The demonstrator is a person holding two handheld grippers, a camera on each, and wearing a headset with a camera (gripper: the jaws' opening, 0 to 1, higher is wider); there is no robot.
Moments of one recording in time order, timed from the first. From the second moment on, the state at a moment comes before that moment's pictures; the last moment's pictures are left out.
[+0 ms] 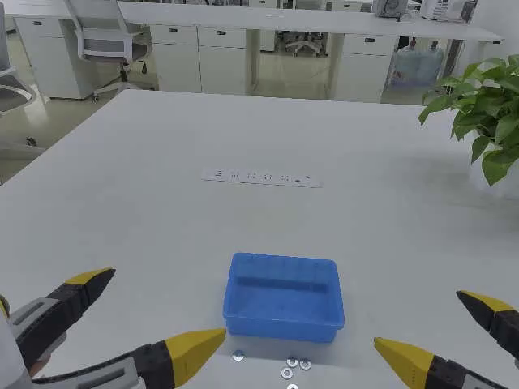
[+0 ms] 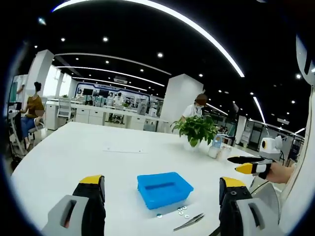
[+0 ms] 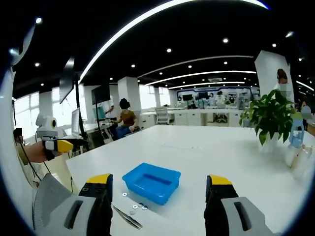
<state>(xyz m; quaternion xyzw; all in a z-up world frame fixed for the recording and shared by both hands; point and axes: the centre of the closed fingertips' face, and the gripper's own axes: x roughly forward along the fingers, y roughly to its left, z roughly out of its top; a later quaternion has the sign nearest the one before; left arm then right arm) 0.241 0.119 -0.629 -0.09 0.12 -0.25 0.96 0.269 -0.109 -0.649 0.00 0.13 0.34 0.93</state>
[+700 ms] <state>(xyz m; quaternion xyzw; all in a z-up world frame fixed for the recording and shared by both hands) 0.237 0.127 -0.633 -0.10 0.12 -0.23 0.96 0.273 -0.112 -0.649 0.00 0.13 0.34 0.93</state>
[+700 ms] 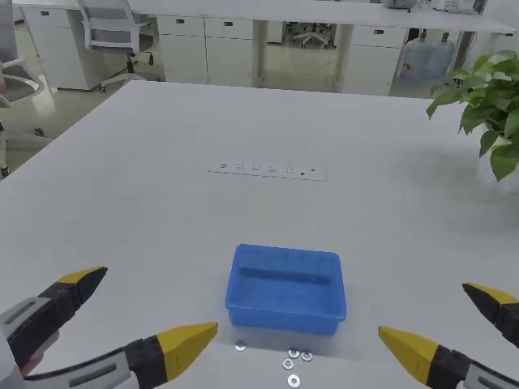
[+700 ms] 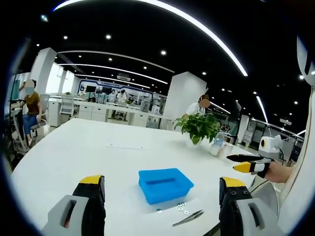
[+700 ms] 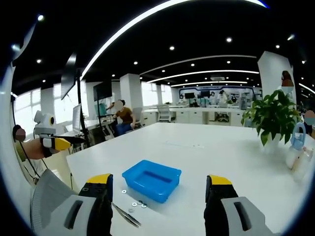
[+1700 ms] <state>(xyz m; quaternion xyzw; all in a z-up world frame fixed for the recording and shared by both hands) 0.231 0.129 -0.632 -0.10 0.12 -0.23 0.96 0.272 -0.115 -0.645 0.00 0.12 0.33 0.94</state>
